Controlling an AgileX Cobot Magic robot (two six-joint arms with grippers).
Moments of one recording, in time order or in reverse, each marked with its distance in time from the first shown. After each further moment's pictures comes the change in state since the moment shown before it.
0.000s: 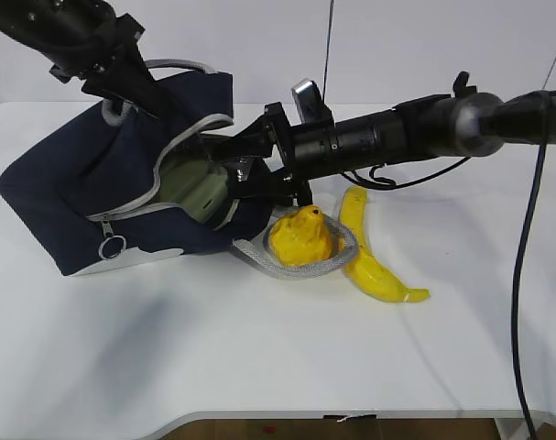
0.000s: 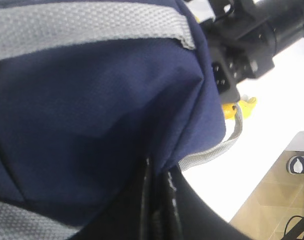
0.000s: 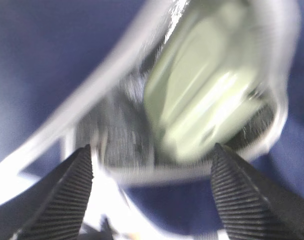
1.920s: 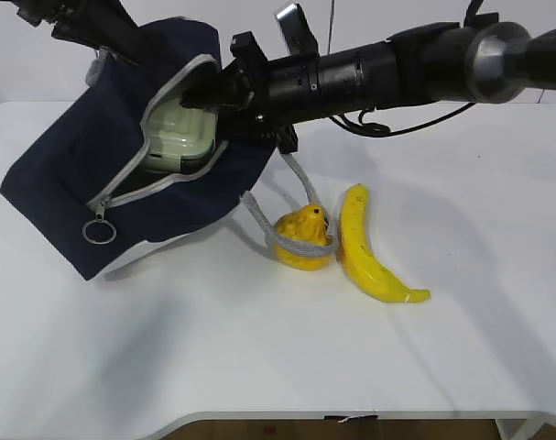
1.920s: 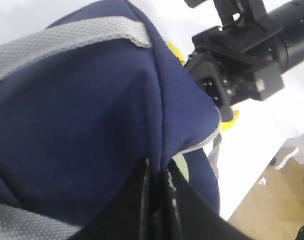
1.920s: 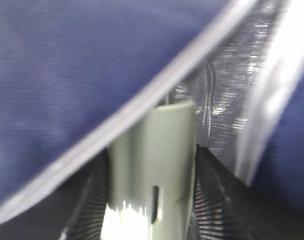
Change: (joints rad) left arm 0.001 -0.132 0.002 -0.016 0.003 0.035; right arm 0.075 -0.210 0.045 -0.020 -0.178 0.040
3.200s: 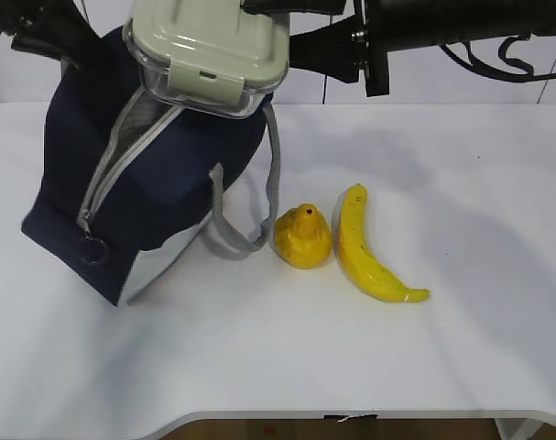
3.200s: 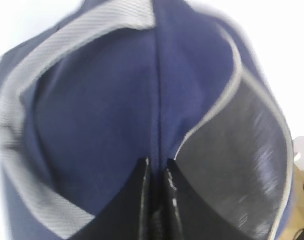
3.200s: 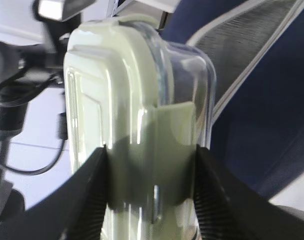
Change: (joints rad) left arm 0.078 -0.054 0.098 -0.001 -0.008 0.026; right arm -0.098 -0.511 0.413 0.029 0.075 -0.004
